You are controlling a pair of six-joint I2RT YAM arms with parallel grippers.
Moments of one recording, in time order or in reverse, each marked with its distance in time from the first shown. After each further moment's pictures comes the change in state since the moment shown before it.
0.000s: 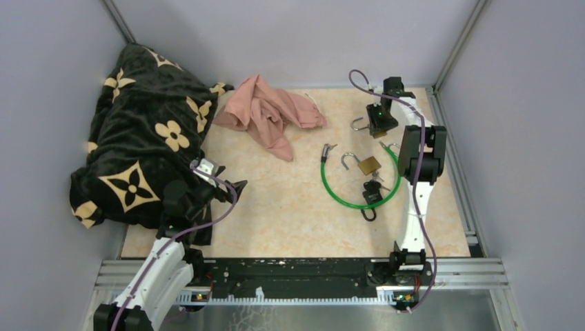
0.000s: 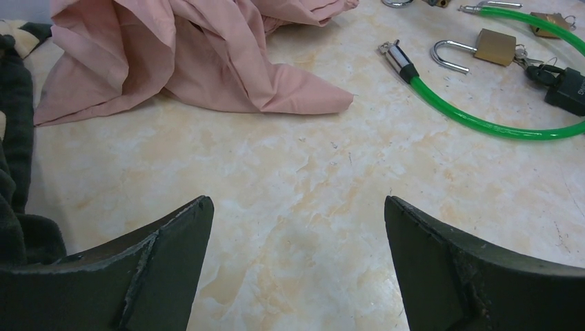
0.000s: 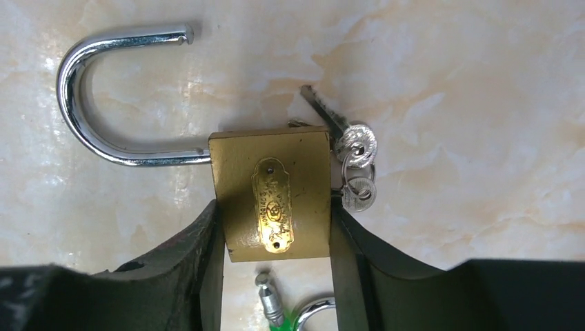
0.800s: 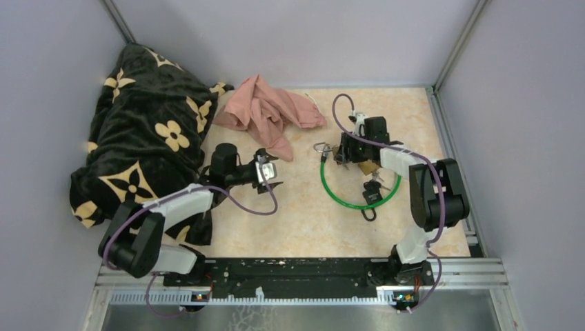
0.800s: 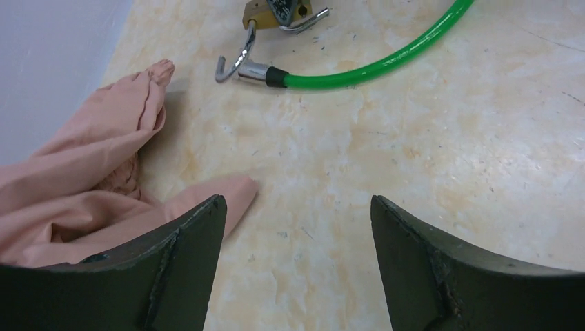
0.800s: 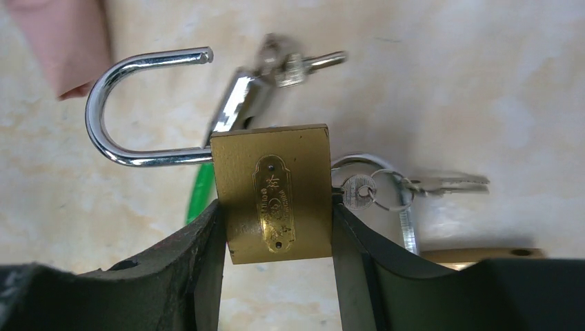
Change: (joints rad) left arm -0.295 0.678 0.365 0.013 0.260 0.735; right arm 0.192 -0.610 -0.961 0.649 -0.274 0.400
